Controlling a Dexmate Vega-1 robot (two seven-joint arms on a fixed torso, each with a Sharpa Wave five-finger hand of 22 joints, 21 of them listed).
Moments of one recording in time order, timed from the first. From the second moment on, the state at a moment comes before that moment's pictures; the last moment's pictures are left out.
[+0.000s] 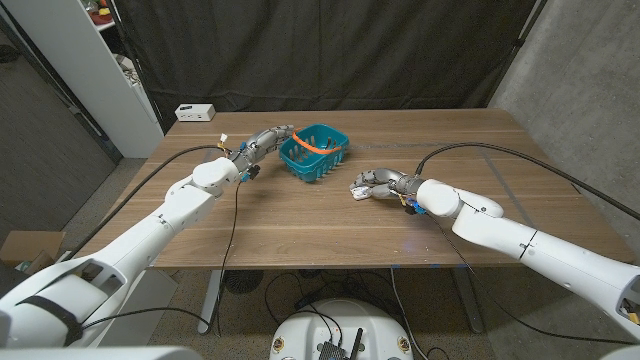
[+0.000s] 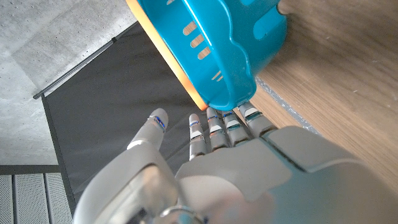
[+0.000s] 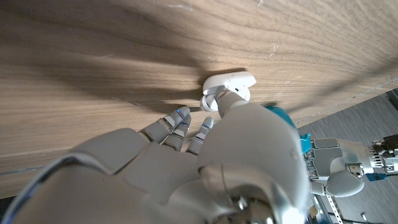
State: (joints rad) left arm 0.66 0.64 0.51 -1.31 -0.41 -0.13 -0.13; left_hand 0.25 0.14 0.65 -0.11 0.17 0.23 -0.11 0.20 0.20 0.21 -0.01 0.24 0.30 0.17 -0.03 0.18 0.17 0.24 0.06 0.21 0.18; right arm -0.71 -0.85 -0.84 -1.81 -0.12 -0.37 0.21; right_hand 1.24 0.17 0.34 -0.15 0.19 0.70 -0.22 0.19 0.21 0.19 -0.20 0.22 0.33 0.11 -0.04 0.30 0.32 0.34 -0.05 0.21 0.18
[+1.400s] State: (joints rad) left arm 0.64 0.61 0.51 -1.23 -0.41 -0.18 -0.15; left_hand 0.25 0.14 0.65 -0.12 0.17 0.23 -0.12 0.20 0.20 0.21 -0.01 0.24 0.30 0.17 -0.03 0.18 0.17 0.24 0.07 0.21 0.18; right arm -0.69 -0.92 -0.78 -1.84 -0.16 -0.28 0.42; right_hand 1.27 0.15 0.29 -0.15 0.19 0.35 -0.22 0.17 0.20 0.03 -0.20 0.20 0.32 0.04 -0.03 0.28 0.33 0.33 -0.05 0.21 0.18
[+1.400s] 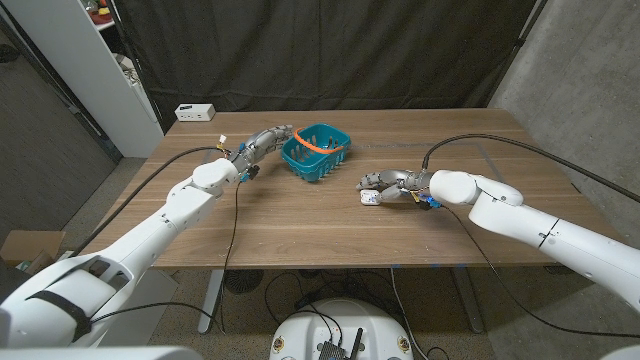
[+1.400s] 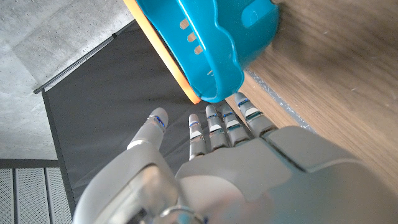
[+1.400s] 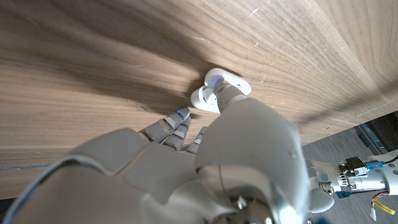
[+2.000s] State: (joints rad) left arm 0.67 0.63 0.50 -1.25 -0.41 -0.19 -0.13; left_hand 0.27 0.15 0.65 -0.12 0.17 0.26 -0.14 0.20 0.20 0.21 -0.01 0.25 0.30 0.17 -0.03 0.18 0.17 0.24 0.07 0.21 0.18; right arm -0.67 -0.90 -0.74 -1.85 -0.12 -0.26 0.45; right_hand 1.18 0.20 0.27 -0.08 0.18 0.31 -0.22 0.19 0.20 0.02 -0.19 0.21 0.32 0.04 -0.03 0.30 0.36 0.33 -0.05 0.21 0.18
